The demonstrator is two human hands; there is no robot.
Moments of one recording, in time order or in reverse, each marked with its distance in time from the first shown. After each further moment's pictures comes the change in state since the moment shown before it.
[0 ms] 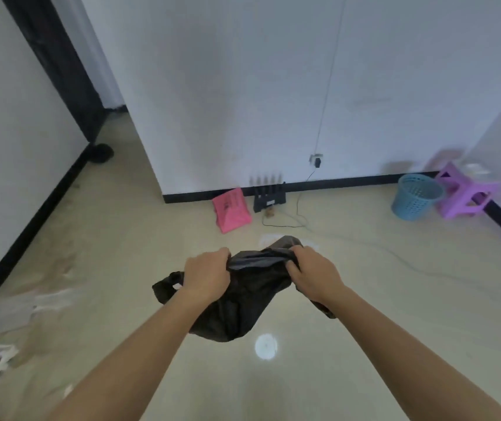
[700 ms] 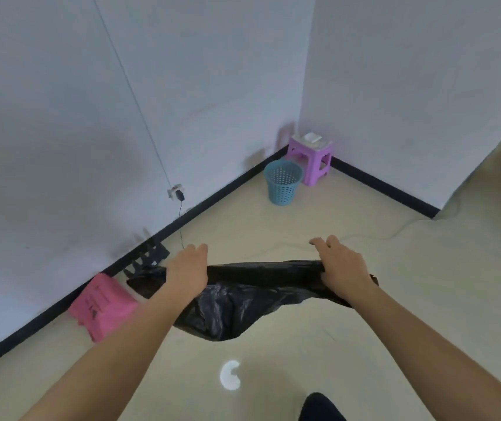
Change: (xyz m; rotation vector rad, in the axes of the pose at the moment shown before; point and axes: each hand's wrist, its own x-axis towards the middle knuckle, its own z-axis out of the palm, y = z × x) left_hand 0.472 0.267 0.020 0.248 -0.084 0.594; right_hand 0.191 0.300 -0.151 -0.298 0.077 0.721
